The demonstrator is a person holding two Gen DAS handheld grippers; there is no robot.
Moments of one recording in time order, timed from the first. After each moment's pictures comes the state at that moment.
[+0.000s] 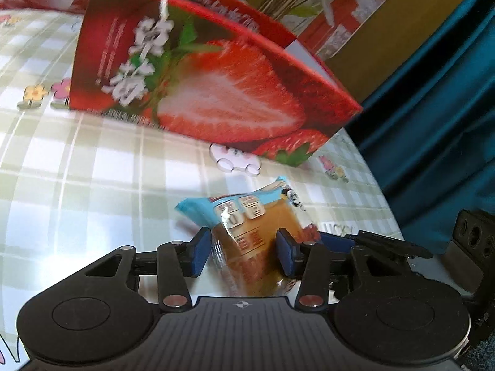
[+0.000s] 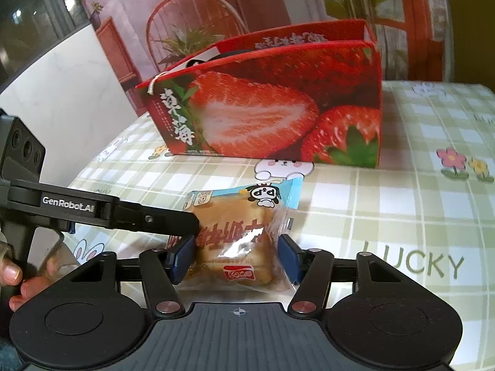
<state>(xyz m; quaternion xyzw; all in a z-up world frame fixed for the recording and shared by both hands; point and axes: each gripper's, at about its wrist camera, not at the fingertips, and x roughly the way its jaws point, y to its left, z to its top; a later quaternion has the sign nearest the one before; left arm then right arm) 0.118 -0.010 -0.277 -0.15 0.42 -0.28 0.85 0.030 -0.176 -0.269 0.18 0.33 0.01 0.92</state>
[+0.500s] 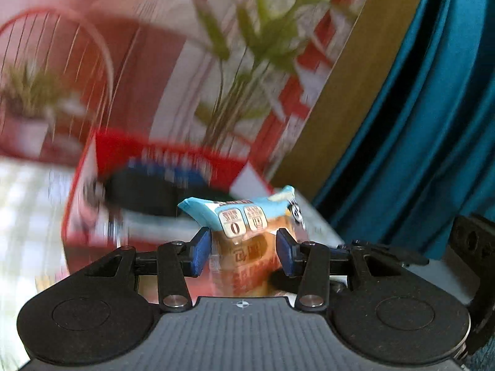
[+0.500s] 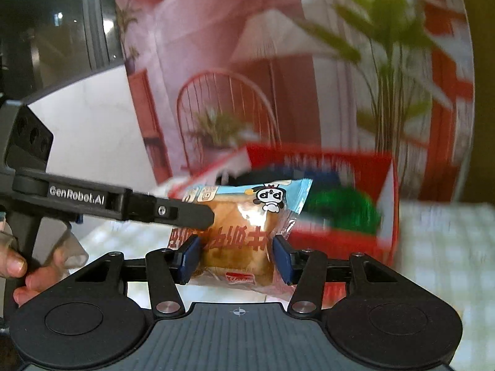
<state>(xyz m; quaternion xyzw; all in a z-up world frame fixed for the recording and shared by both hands) 0.162 -0.013 -0.135 -0.10 0.27 -0.31 0.91 0.064 -0.186 -0.156 0.10 0.21 0.02 0.97</state>
